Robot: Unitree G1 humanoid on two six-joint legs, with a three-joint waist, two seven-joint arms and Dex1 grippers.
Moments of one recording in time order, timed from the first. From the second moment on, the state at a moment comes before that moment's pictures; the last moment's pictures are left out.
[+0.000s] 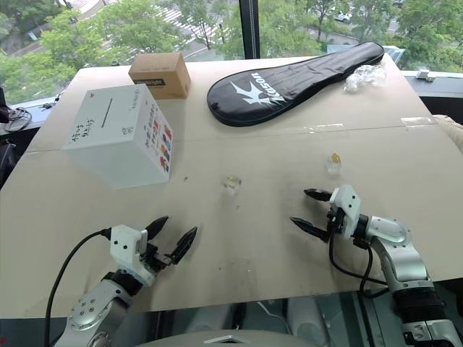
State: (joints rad) left arm 0.49 0.32 0.11 -0.49 -0.34 0.15 -0.46; right arm -0.09 -0.53 0.02 0.04 0.36 0.04 1.02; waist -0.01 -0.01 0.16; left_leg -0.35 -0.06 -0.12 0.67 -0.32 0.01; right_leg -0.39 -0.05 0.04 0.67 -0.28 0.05
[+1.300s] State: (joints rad) left arm 0.53 0.62 0.46 -0.65 -0.65 0.32 -0.70; right arm -0.47 -0.14 0.34 0.17 0.04 0.17 0.69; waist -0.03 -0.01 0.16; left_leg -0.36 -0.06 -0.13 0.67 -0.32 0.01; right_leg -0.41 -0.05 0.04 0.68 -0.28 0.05
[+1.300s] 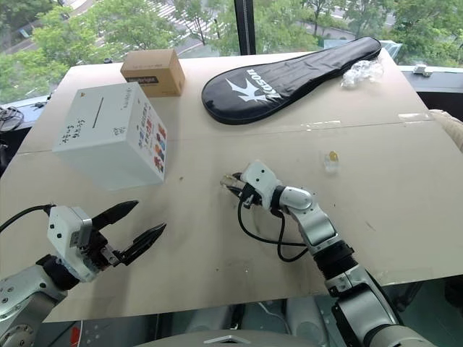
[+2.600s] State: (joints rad) left arm 0.51 0.57 0.46 -0.65 -0.59 0.32 -0.70; right arm -0.50 -0.12 0.34 0.17 0.04 0.21 0.69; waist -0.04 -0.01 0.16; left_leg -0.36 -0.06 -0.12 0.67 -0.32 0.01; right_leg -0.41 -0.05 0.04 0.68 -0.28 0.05
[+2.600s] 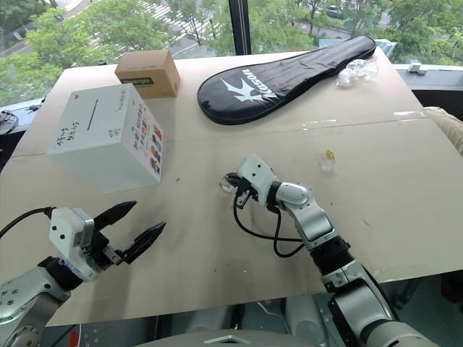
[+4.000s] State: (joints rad) left arm 0.16 0.36 0.22 -0.68 -1.58 0.53 -0.35; right arm -0.56 0.01 -0.02 -0.24 1.15 1.08 0.53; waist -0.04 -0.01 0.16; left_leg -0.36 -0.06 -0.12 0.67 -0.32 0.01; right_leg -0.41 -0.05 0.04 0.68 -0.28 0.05
